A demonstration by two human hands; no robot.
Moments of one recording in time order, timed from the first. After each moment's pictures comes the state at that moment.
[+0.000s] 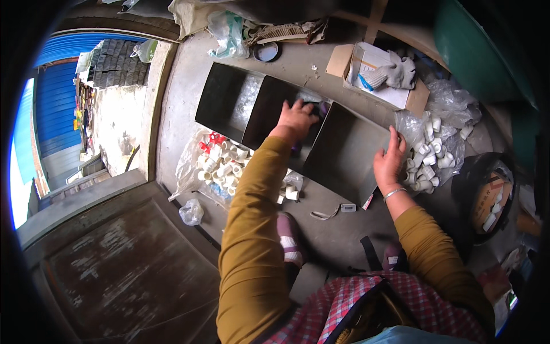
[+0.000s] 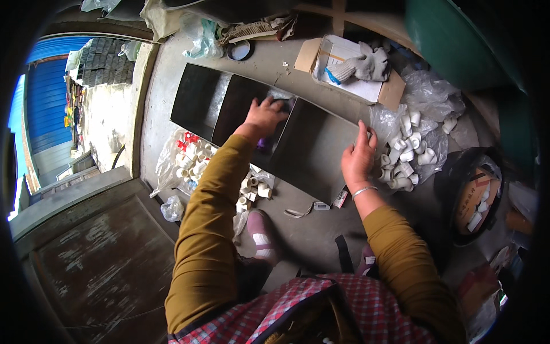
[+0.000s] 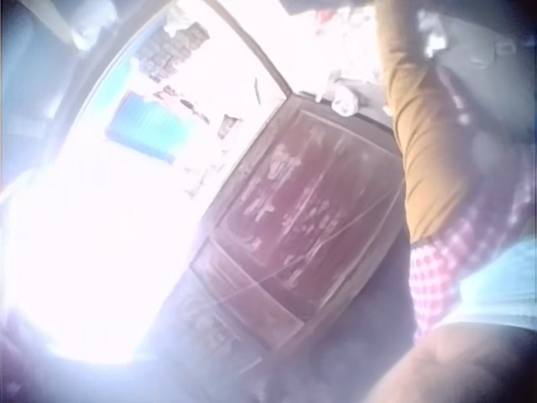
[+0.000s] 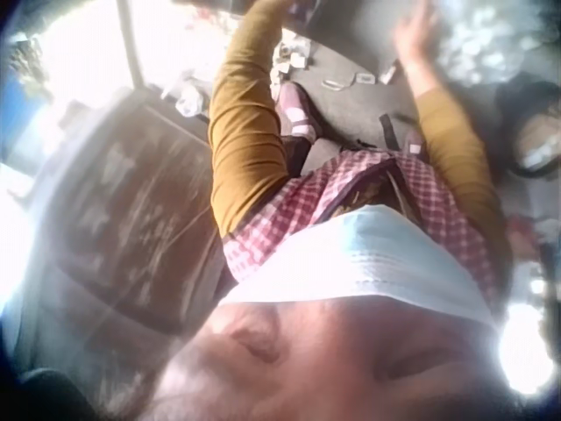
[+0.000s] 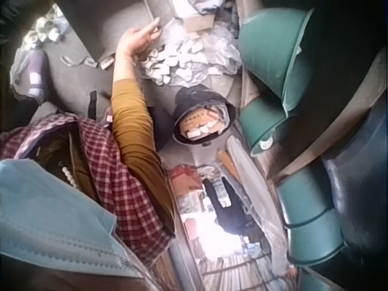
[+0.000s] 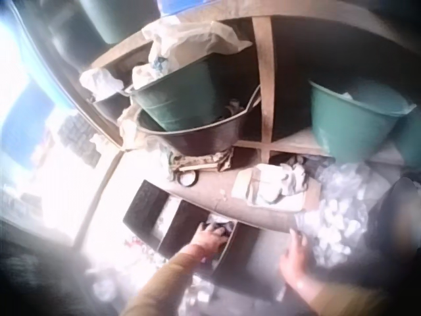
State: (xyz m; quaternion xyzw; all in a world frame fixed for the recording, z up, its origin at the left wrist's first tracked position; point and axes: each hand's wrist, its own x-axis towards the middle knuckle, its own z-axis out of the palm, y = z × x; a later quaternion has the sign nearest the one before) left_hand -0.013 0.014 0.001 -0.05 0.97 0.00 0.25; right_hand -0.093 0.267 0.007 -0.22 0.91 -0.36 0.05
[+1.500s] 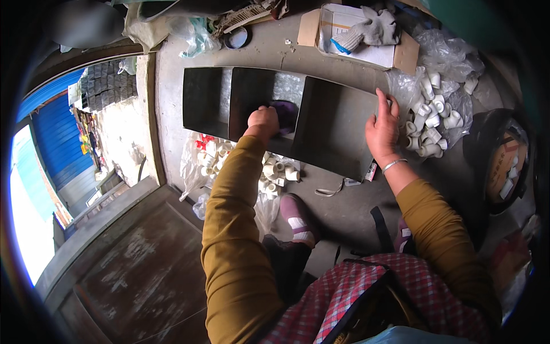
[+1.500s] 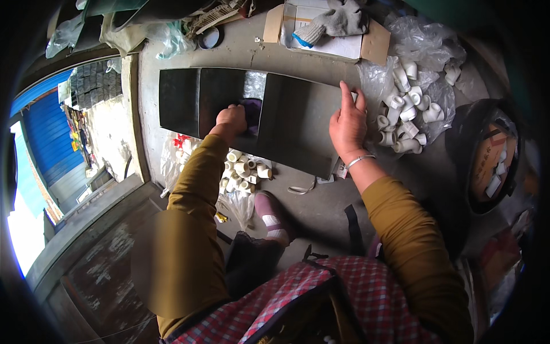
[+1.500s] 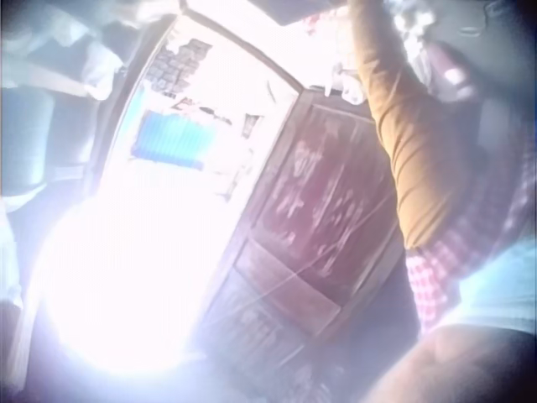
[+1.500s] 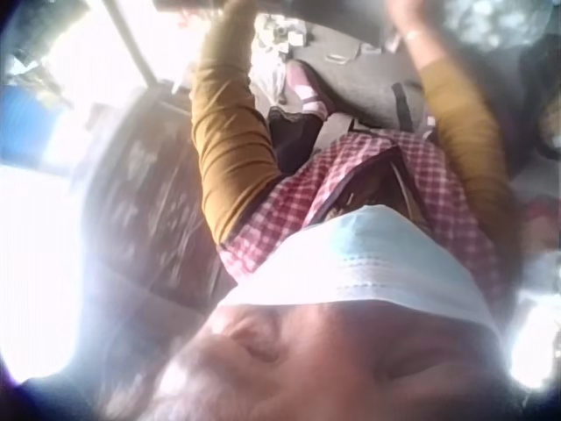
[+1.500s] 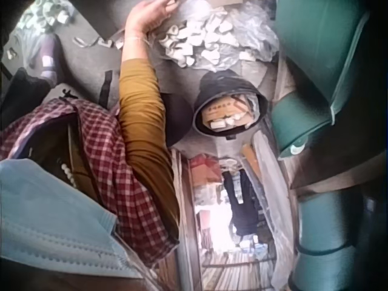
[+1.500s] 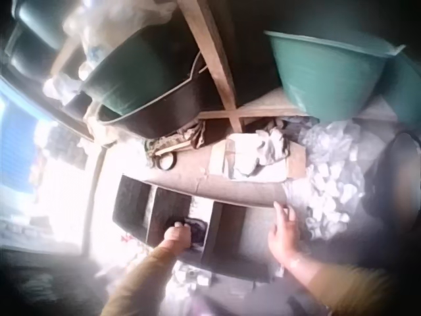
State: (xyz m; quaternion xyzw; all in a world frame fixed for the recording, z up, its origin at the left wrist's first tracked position) left_hand 0.031 0.001 -0.012 -0.25 0.88 -0.01 0.41; right_hand -0.090 0.264 0.004 -0.19 0.90 -0.38 0.05
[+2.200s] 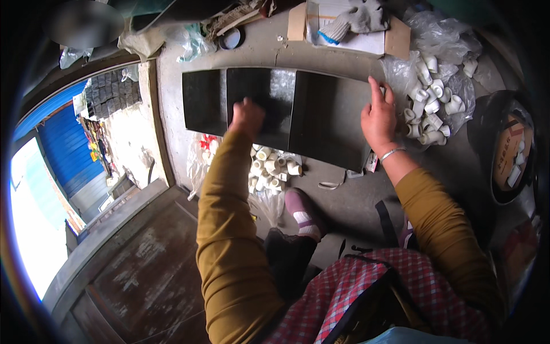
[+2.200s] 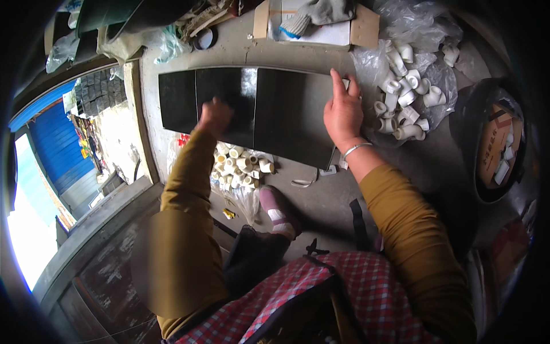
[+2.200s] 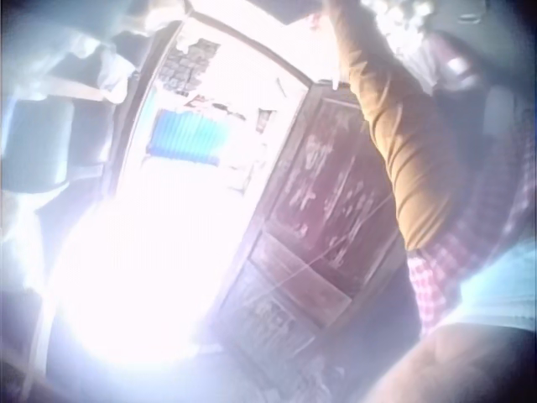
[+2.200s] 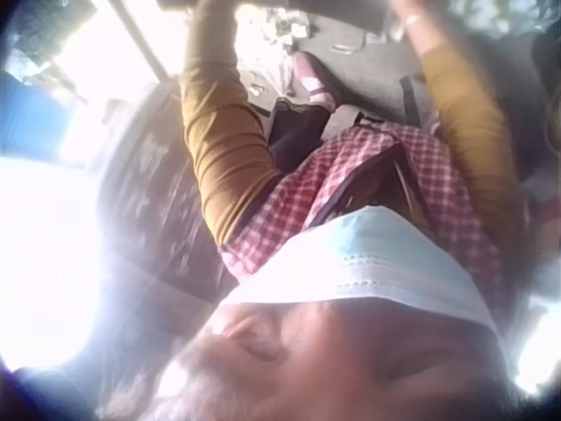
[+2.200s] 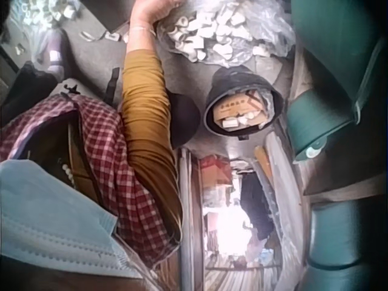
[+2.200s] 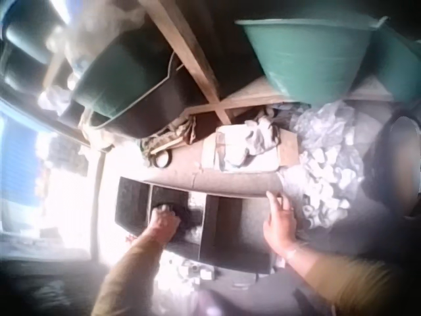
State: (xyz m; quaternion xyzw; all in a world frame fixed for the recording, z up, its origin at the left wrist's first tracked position) left_hand 0.040 -0.018 0.018 -0.03 0.90 -0.20 0.39; right_hand -0.089 0.266 0.005 -0.18 0.91 -0.37 0.09
